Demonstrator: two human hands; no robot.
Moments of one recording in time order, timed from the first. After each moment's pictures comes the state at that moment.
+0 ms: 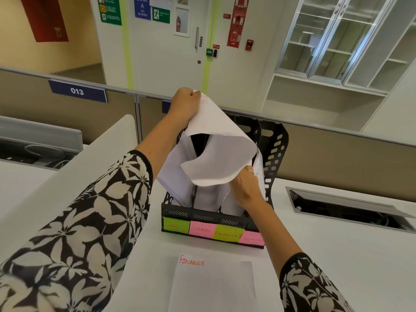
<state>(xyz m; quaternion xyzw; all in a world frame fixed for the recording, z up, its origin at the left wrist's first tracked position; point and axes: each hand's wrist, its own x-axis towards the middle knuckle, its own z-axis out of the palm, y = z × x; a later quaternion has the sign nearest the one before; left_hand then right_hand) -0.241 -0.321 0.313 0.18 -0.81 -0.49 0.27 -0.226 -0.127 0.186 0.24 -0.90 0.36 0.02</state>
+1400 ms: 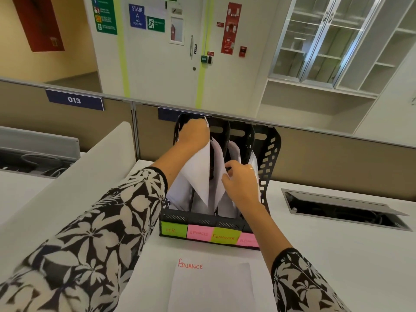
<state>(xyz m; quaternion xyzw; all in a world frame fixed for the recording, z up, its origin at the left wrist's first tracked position) -0.256 -0.292 0.263 0.15 -0.94 -0.24 0.21 -0.236 -0.131 0.185 0.22 -0.92 0.29 0.16</state>
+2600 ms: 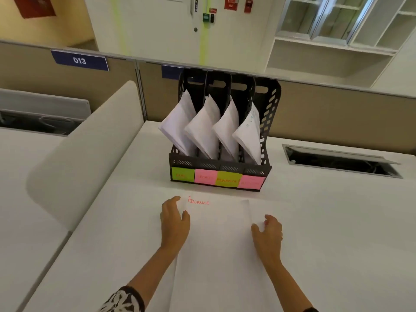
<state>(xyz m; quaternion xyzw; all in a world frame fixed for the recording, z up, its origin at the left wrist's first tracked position) -0.005 -0.204 0.006 0.29 -0.81 -0.46 0.21 -0.069 0.014 0.012 -0.07 -0.90 0.44 -0.01</state>
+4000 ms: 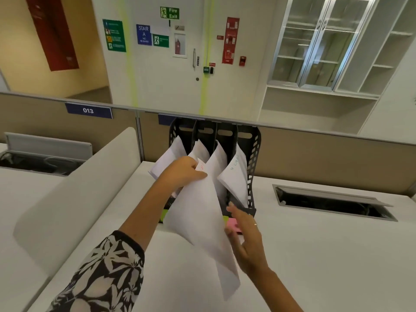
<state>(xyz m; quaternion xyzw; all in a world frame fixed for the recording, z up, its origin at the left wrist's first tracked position) -0.116 -0.221 0.247 0.14 -0.93 -0.34 0.03 -0.098 0.001 0.119 0.35 -0.79 0.49 0.13</state>
